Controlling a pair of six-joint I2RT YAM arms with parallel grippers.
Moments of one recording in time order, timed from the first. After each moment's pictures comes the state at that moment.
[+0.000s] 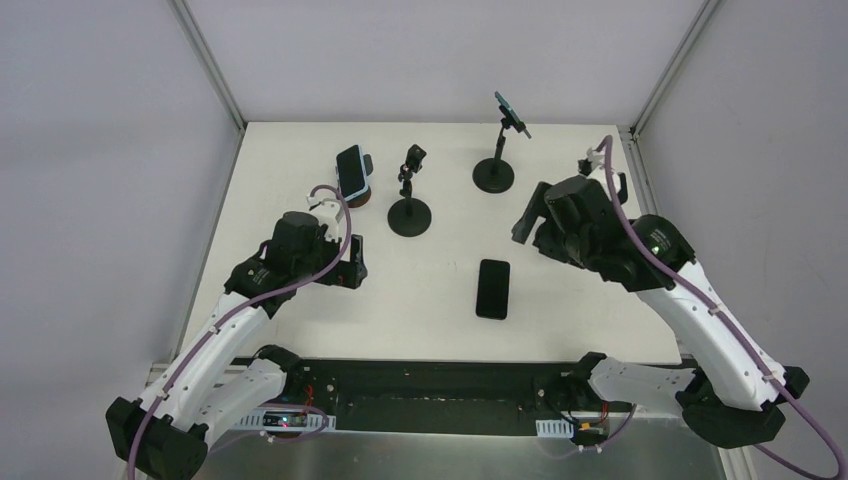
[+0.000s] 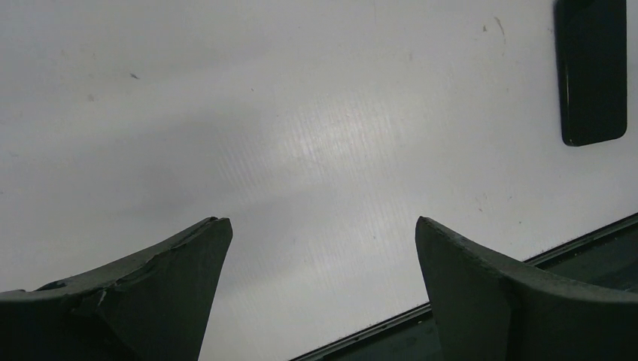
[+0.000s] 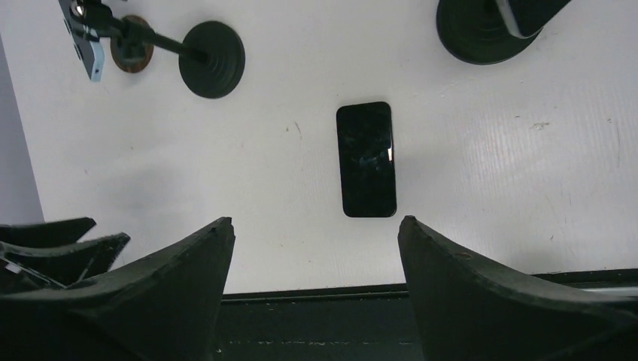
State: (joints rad) left arm -0.42 0.84 0.78 -0.65 0.05 -0.22; right arm 0.83 1.09 1.48 -1.24 0.46 0.94
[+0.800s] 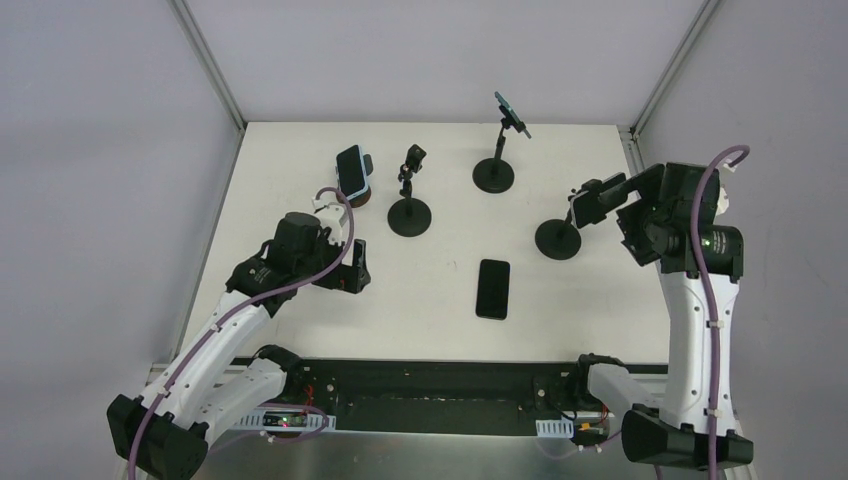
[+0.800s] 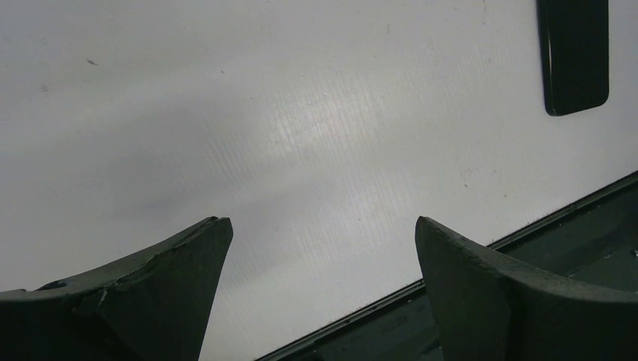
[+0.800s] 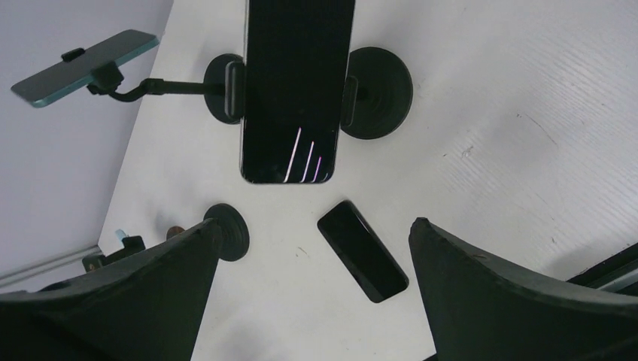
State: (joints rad) left arm -0.42 0.84 0.76 -0.68 0.10 -0.21; right arm -0.05 1.00 1.42 -1.17 0.13 0.92
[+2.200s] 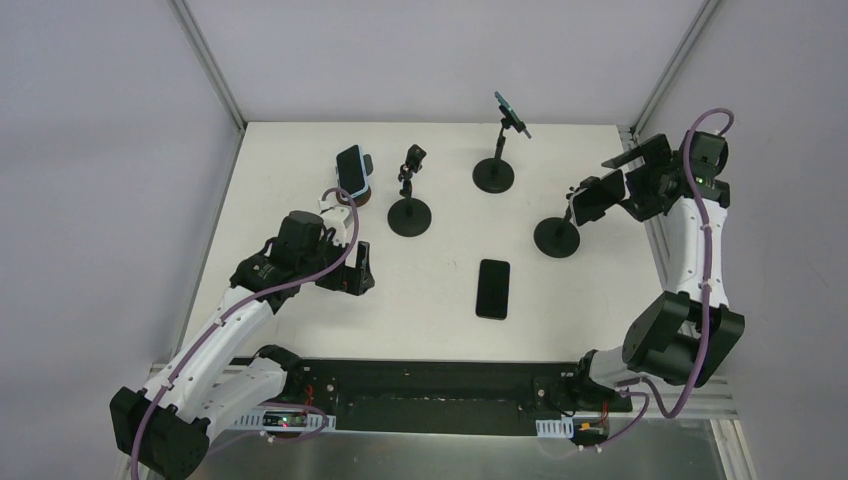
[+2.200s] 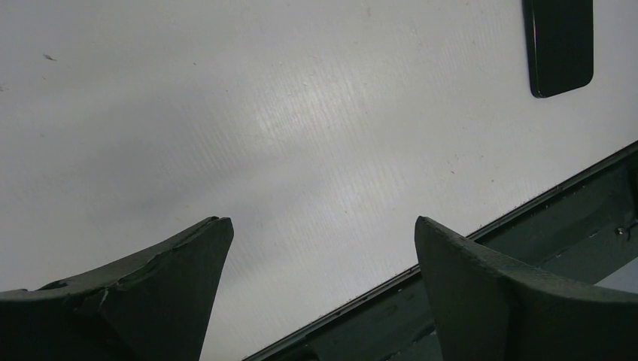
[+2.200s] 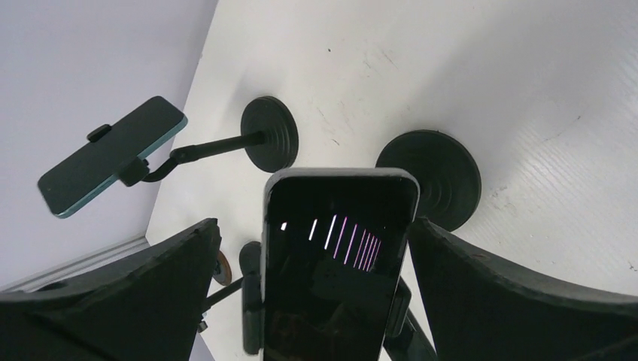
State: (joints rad) left arm -0.42 0.88 0.76 -0.69 0.18 -0.21; right arm -0.33 1.40 1.36 -0.71 -0.26 0.80
